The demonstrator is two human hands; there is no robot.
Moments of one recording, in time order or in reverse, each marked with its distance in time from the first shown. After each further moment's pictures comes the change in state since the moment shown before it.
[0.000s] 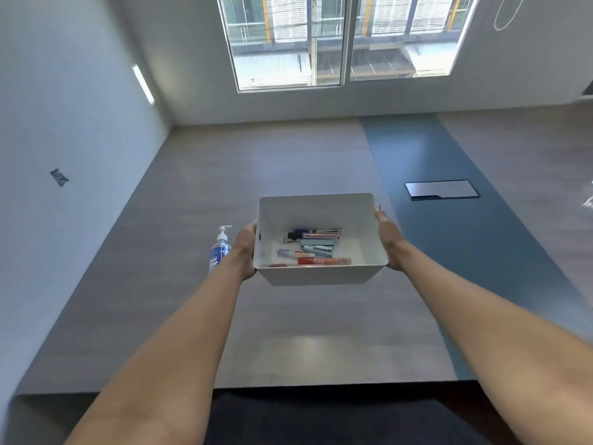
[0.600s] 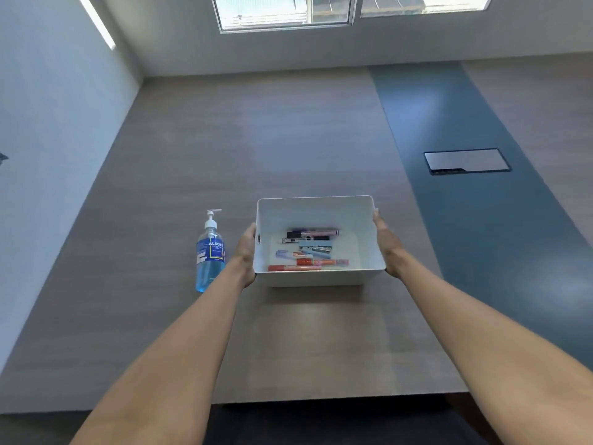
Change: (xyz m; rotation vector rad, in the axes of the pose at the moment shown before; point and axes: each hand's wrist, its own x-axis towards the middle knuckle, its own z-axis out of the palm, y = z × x) left_hand 0.108 -0.043 -0.036 -0.026 -0.003 -0.111; right_hand 0.128 0.085 -0.003 -0.025 0.077 0.140
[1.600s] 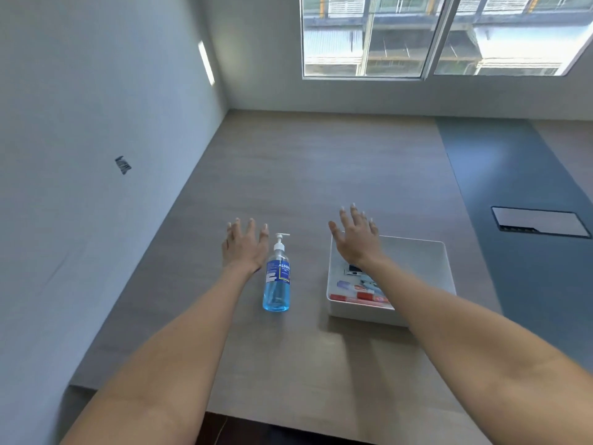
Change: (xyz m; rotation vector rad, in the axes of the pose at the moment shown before) left_hand -0.031 0.077 -0.137 1.236 0.727 0.269; right_hand -0.060 -0.106 0.212 -1.200 0.126 -0.673
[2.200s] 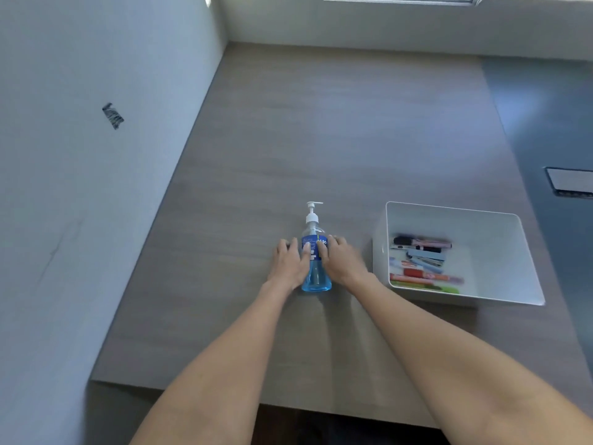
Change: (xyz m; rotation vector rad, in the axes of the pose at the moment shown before) left_hand 0.013 -0.072 0.106 -0.222 -0.375 0.054; right_hand -0.009 -0.082 0.157 0.082 -0.262 0.132
